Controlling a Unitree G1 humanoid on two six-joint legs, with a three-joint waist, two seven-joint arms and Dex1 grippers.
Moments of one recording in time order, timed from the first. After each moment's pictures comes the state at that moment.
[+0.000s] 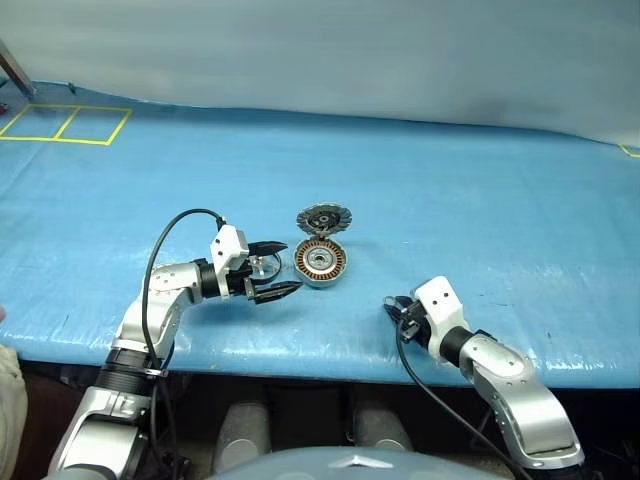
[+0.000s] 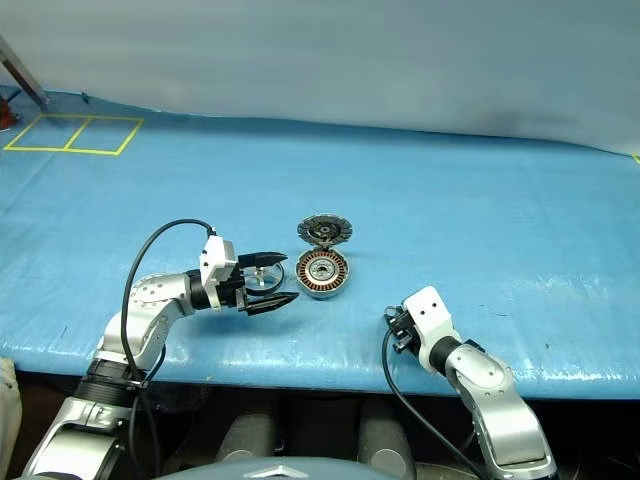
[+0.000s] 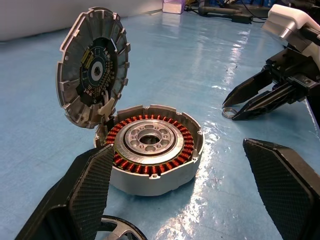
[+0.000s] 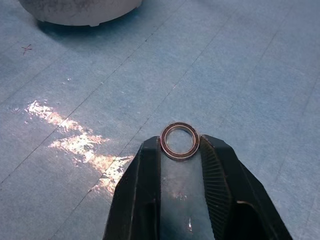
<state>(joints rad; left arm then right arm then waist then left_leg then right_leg) -0.29 0.46 -0.11 0.10 -0.33 0.17 -1.10 0.21 -0.40 0.03 -0.48 0.09 0.63 0.49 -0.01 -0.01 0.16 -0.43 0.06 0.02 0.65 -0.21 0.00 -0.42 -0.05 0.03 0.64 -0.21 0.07</state>
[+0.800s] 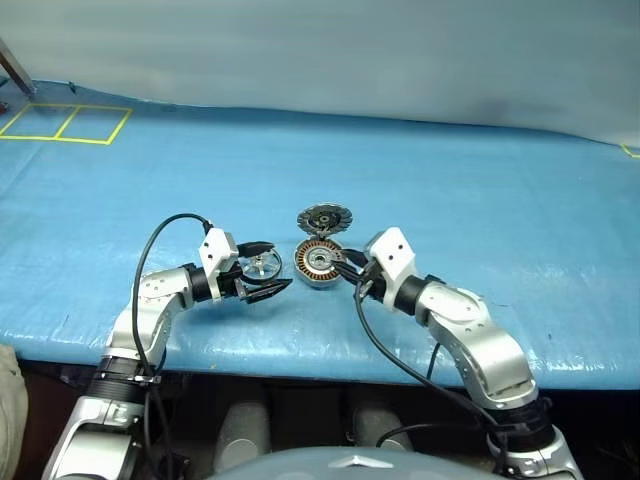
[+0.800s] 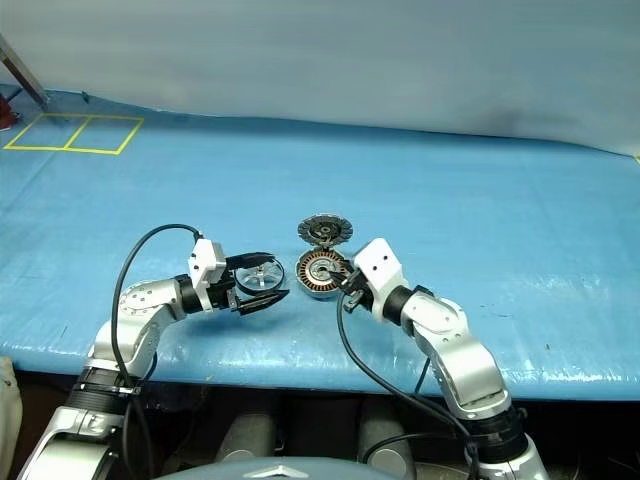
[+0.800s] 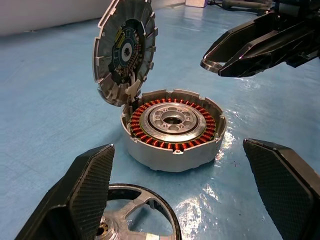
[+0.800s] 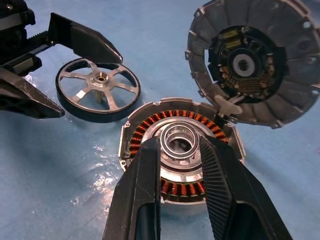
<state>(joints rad) -0.24 0.48 -0.06 0.11 -0.33 0.15 -1.04 -0.17 -0.33 0.22 -0.40 0.16 0.64 0.54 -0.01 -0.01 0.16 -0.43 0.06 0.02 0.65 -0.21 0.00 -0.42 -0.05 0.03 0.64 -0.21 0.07</state>
